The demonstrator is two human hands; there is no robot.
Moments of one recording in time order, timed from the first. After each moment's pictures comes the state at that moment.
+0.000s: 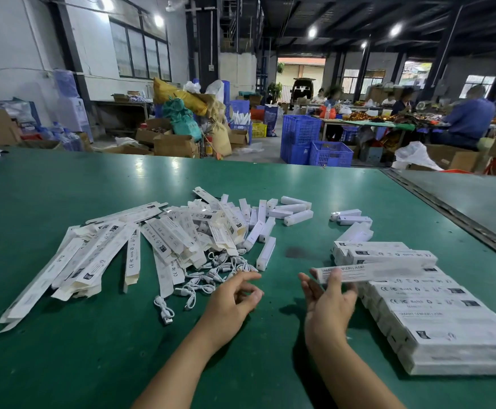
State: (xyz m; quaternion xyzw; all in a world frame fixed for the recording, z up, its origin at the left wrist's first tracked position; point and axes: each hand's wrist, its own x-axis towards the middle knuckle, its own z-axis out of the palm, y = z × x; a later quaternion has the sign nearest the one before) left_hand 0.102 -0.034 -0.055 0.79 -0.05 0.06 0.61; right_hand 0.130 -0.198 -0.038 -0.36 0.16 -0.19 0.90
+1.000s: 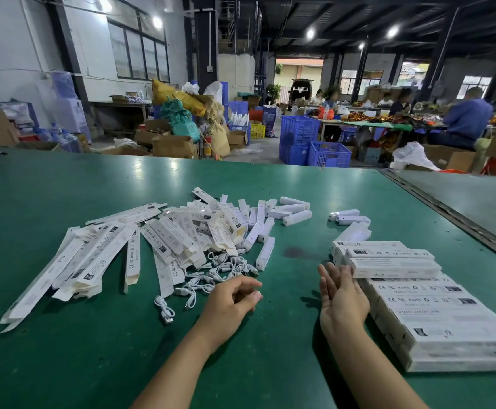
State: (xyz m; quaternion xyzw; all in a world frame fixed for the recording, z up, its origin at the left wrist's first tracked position) left_hand 0.102 -0.032 -0.056 0.78 -0.04 0.05 0.63; right_hand 0.149 -0.228 -0.039 -0.34 0.22 -0.16 0.90
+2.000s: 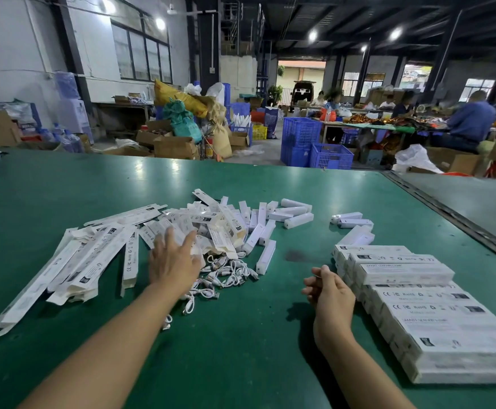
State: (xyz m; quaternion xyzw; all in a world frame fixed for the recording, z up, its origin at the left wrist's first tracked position) left_hand 0.173 0.056 -0.033 0.97 0.16 0.12 0.10; right_hand 0.150 -0.213 -0.049 -0.56 0.12 -0.16 0.80
